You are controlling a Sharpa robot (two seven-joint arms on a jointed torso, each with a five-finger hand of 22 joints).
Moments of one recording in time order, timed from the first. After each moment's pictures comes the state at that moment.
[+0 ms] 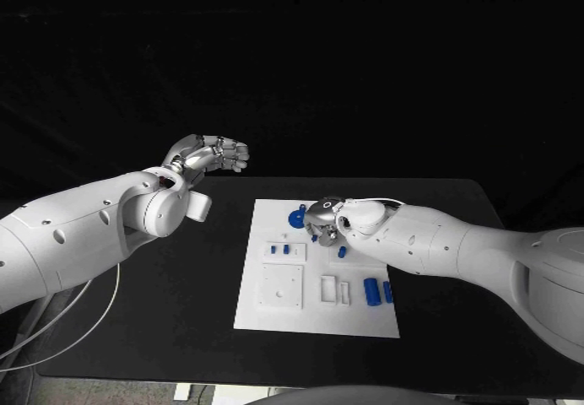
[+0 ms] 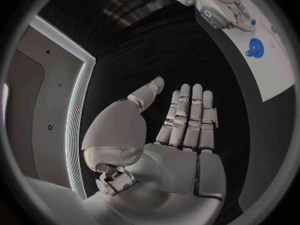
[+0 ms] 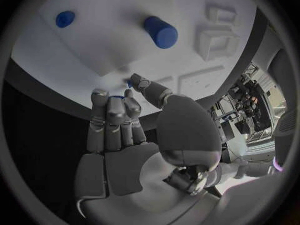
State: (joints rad) left arm 1.29 -0.61 -0.07 1.18 -0.20 -0.21 0.28; left_hand 1.06 -0.07 0.54 -0.27 0.05 0.82 0.18 0.32 0.47 1.15 0.14 0.08 0.08 0.83 0.15 0.58 0.25 0.04 0.60 0.05 0.54 1.21; right arm 1.12 -0.41 -0.17 0.83 -1.86 -0.17 0.04; right_hand 1.14 -0.19 0.76 -0.28 0.05 0.94 0.10 0.30 0.48 1.16 0.00 1.15 1.15 1.26 -0.11 1.23 1.08 0.25 1.14 -0.02 0.91 1.31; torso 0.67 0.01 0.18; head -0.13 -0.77
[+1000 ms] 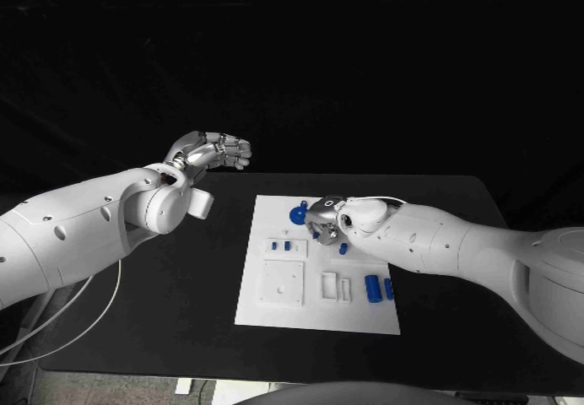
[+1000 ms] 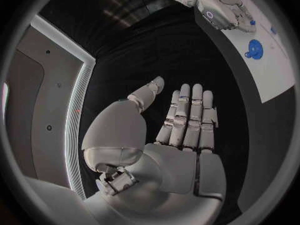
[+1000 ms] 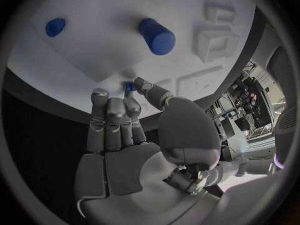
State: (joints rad) left arm 1.29 -0.61 -0.07 1.20 -0.21 -0.20 0.27; left_hand 1.06 -0.07 0.54 -0.27 0.05 0.82 0.18 0.32 0.47 1.15 0.14 0.08 0.08 0.84 0.15 0.58 0.25 0.04 0.60 0.05 0.54 1.21; right arm 1.11 -0.40 -0.18 0.82 -1.83 -0.17 0.06; right_hand 1.08 -0.15 0.74 -0.23 0.05 0.94 0.09 0.32 0.48 1.15 -0.01 1.15 1.16 1.26 -0.10 1.23 1.09 0.25 1.13 -0.02 0.92 1.31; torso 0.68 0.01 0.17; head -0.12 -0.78
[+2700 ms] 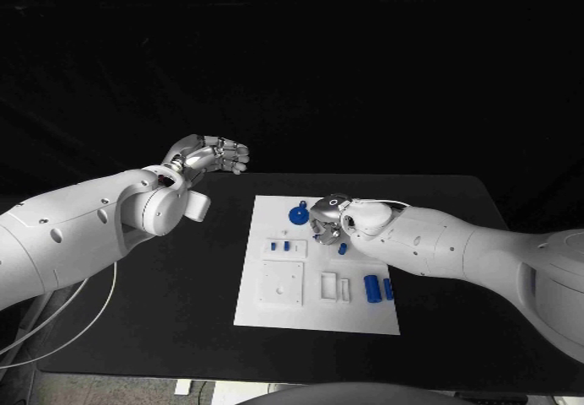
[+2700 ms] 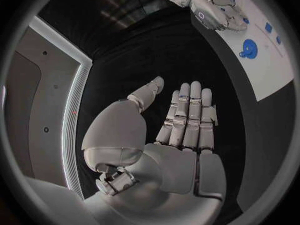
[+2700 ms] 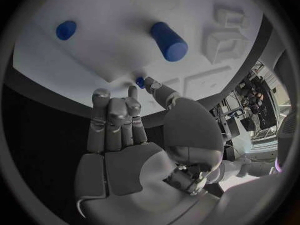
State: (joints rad) left arm 1.30 -0.62 -0.07 1.20 -0.23 -0.20 0.24; left_hand 1.06 -0.07 0.54 -0.27 0.05 0.82 0.18 0.33 0.46 1.18 0.13 0.08 0.08 0.90 0.12 0.59 0.30 0.05 0.66 0.02 0.54 1.23; right arm 1.11 -0.43 -0.18 0.85 -1.83 -0.24 -0.02; right_hand 1.00 -0.21 0.69 -0.15 0.05 1.02 0.07 0.35 0.49 1.14 -0.02 1.13 1.16 1.28 -0.13 1.23 1.09 0.25 1.14 -0.03 0.94 1.31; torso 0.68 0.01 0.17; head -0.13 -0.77
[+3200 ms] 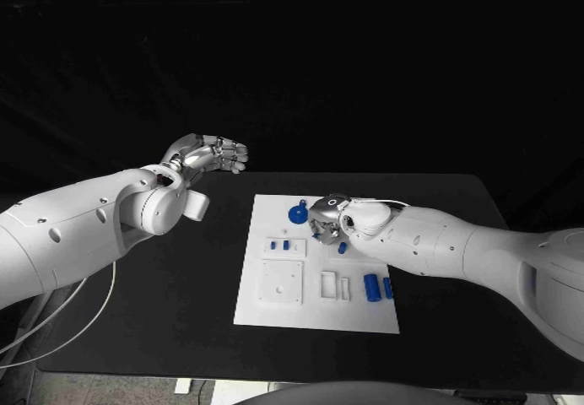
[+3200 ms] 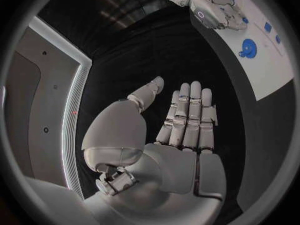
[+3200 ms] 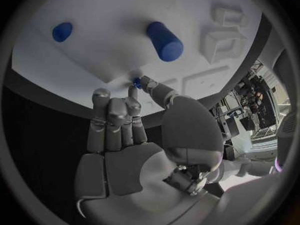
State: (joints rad) left arm 1.30 -0.62 -0.07 1.20 -0.23 -0.20 0.24; left_hand 1.06 -0.07 0.54 -0.27 0.05 0.81 0.18 0.33 0.46 1.18 0.13 0.08 0.08 0.90 0.12 0.59 0.30 0.05 0.66 0.02 0.54 1.23; right arm 1.11 -0.43 -0.18 0.86 -1.83 -0.23 -0.02; right_hand 1.06 -0.22 0.73 -0.17 0.05 1.02 0.07 0.35 0.49 1.14 -0.02 1.13 1.16 1.28 -0.13 1.23 1.09 0.25 1.15 -0.03 0.93 1.31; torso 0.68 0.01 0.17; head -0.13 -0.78
